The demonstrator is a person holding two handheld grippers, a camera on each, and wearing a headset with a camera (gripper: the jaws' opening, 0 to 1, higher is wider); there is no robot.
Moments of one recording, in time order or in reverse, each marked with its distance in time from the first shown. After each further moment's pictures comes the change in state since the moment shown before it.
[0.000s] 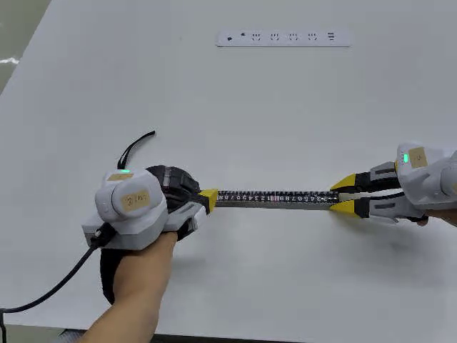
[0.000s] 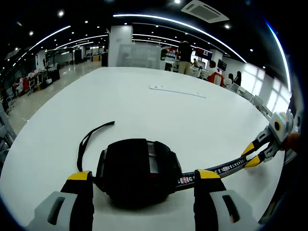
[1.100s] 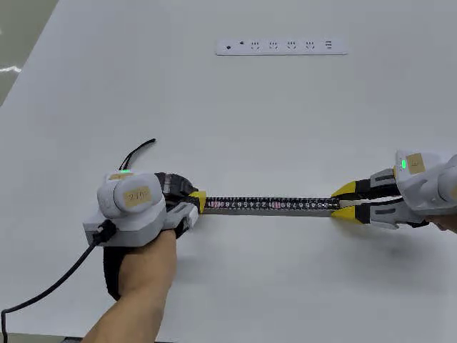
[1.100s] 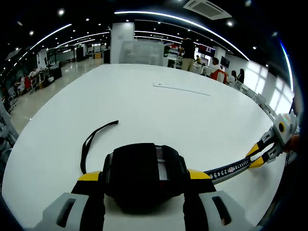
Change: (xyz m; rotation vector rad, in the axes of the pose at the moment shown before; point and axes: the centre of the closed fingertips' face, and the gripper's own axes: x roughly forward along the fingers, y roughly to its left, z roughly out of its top) left arm 0.002 0.009 0.001 0.001 0.036 0.026; right arm -0.001 0.003 -0.002 -0.002 0.025 0.004
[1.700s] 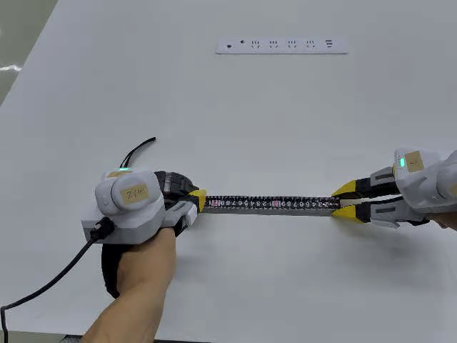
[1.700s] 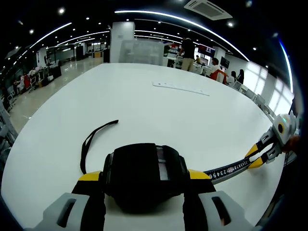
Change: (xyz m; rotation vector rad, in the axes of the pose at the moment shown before) left arm -0.001 0.000 -0.001 -0.007 0.004 -0.010; right arm 0.001 0.000 0.000 -0.006 0.018 0.010
